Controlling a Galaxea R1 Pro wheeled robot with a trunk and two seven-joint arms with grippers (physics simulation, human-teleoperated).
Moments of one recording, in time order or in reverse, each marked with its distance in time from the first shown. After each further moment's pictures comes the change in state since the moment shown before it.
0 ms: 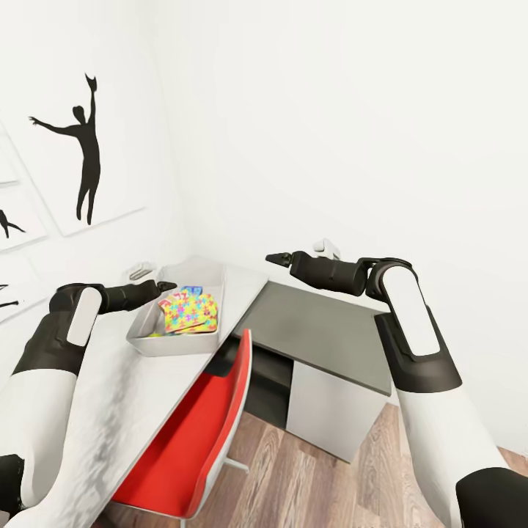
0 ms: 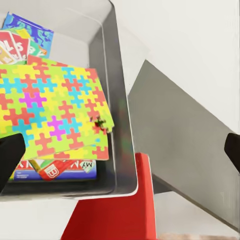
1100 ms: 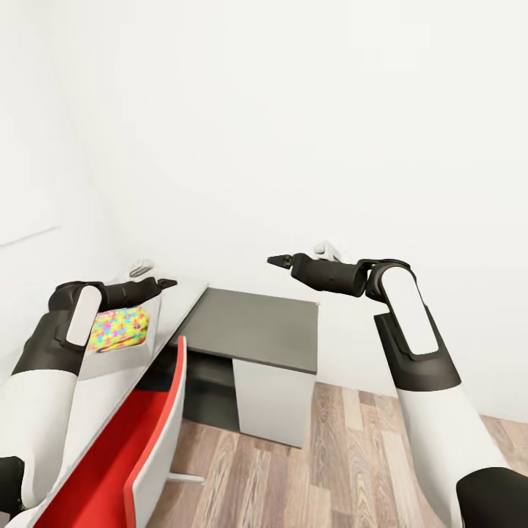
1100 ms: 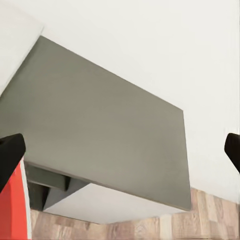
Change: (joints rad) left arm 0.003 -0.003 -0.005 -0.030 0.000 -0.003 -0.001; right arm 0.000 -0.004 -0.005 0.026 -0.001 0.001 0.004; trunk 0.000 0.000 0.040
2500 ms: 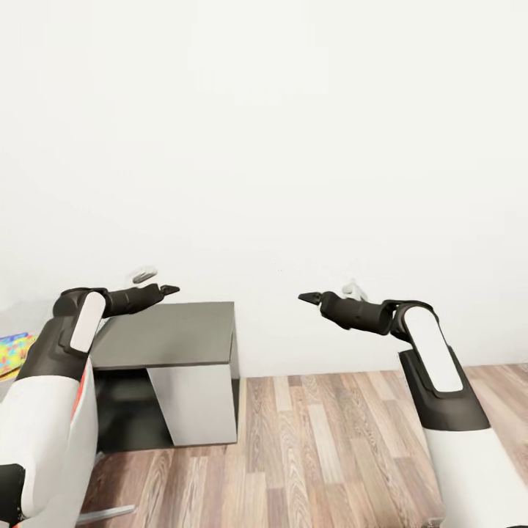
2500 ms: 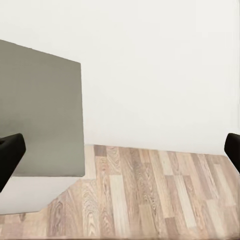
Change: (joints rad) left arm 0.028 -0.008 -0.008 -0.001 -0.009 -0.007 0.003; right arm 0.189 -0.085 -0.118 0.015 0.004 0.009 0.002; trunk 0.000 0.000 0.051
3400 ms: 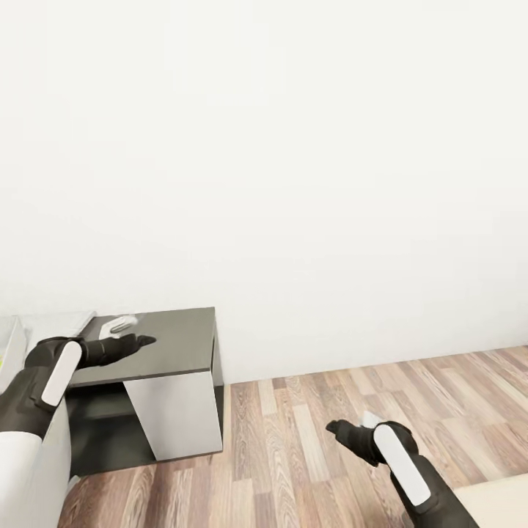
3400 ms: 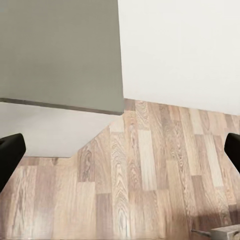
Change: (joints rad) left arm 0.226 0.113 0.011 0.004 -0.005 -0.004 -0.003; right arm 0.372 0.007 0.045 0.438 0.393 -0.328 0.021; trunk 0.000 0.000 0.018
